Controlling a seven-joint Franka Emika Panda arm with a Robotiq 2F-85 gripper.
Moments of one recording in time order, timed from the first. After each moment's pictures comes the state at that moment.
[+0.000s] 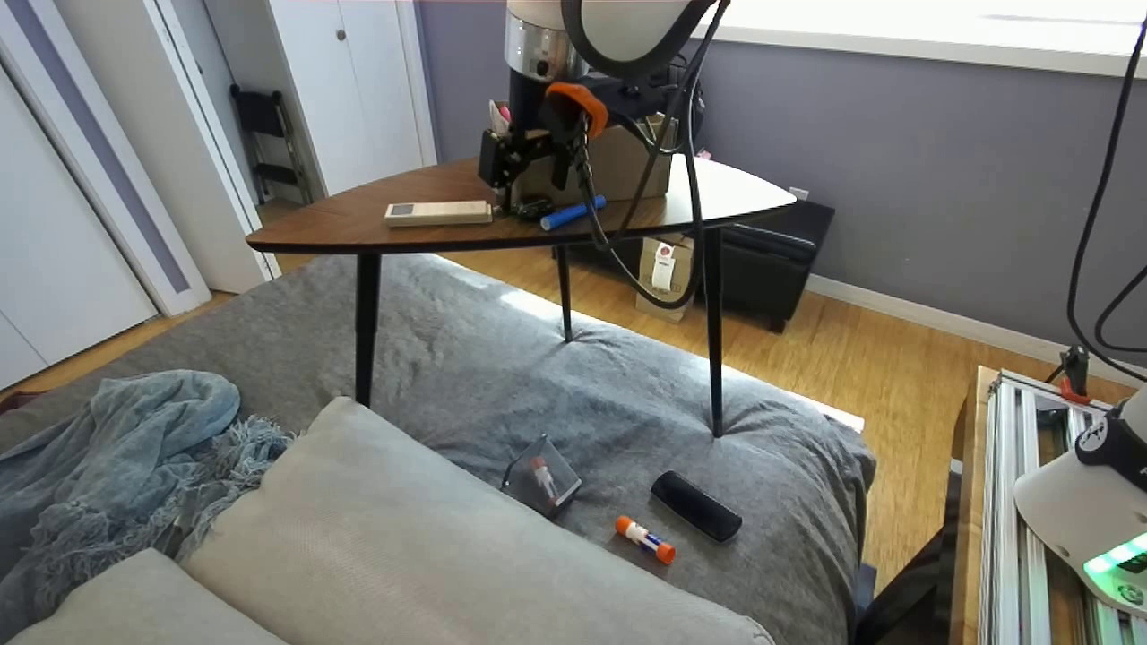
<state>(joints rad) 0.14 0.34 0.04 -1.80 -0.27 2.38 0.56</state>
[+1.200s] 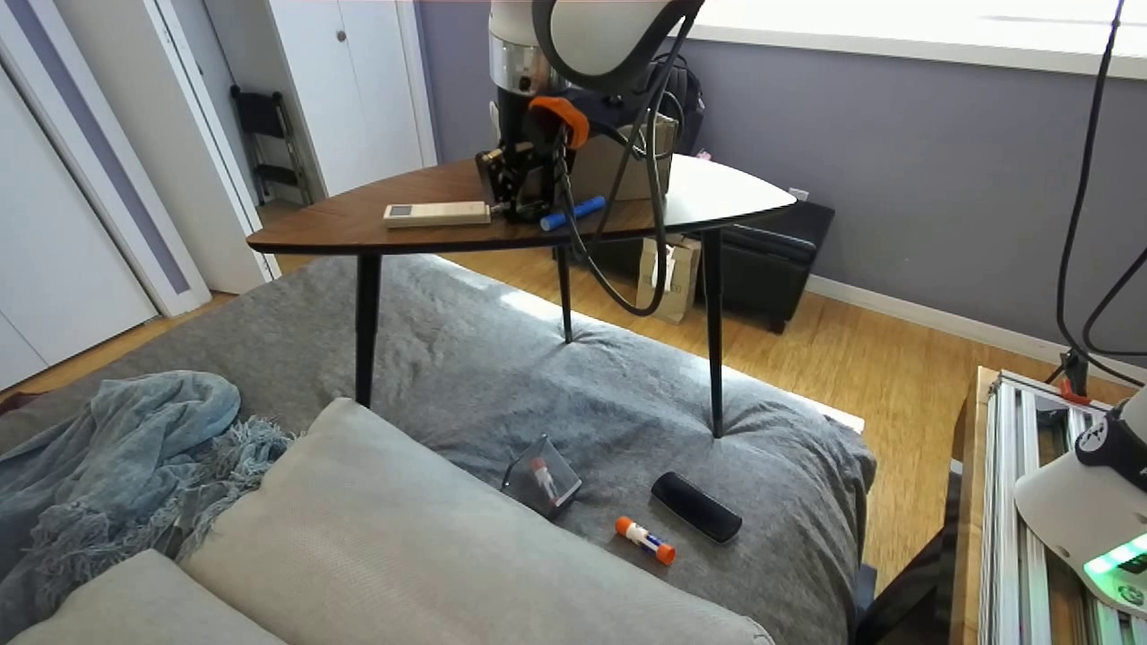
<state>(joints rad) 0.19 0.41 -0.01 -1.71 -0.27 2.30 0.58</state>
